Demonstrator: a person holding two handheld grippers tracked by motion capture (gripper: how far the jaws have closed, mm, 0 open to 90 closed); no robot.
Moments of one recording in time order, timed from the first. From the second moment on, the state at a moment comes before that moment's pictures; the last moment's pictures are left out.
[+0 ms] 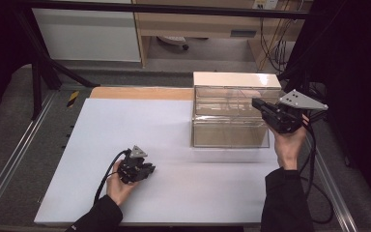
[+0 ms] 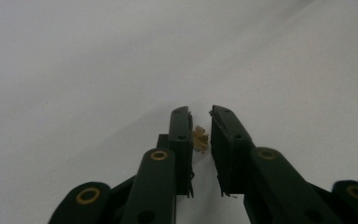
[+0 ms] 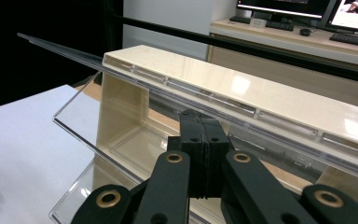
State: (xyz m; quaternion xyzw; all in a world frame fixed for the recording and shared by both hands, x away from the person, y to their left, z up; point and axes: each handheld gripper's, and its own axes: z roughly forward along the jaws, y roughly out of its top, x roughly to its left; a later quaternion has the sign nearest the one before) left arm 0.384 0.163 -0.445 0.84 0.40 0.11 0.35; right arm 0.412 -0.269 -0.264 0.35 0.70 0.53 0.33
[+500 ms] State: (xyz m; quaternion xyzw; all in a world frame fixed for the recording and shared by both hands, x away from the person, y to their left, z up) left arm 0.385 0.164 -0.445 0.84 0.40 0.11 0.35; right arm 0.412 -0.269 -0.264 0.35 0.70 0.53 0.33
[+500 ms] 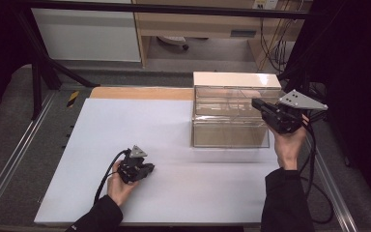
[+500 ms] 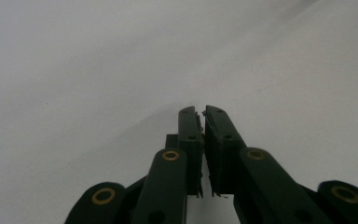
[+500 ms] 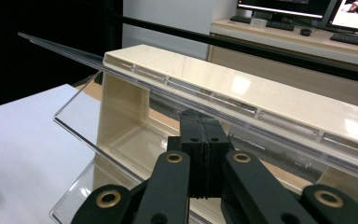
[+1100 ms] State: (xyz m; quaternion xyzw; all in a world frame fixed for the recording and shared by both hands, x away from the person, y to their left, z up) left arm 0.386 0.166 -0.445 0.84 0.40 0.11 0.35; right arm 0.413 -0.269 -0.265 0.35 0.70 0.53 0.32
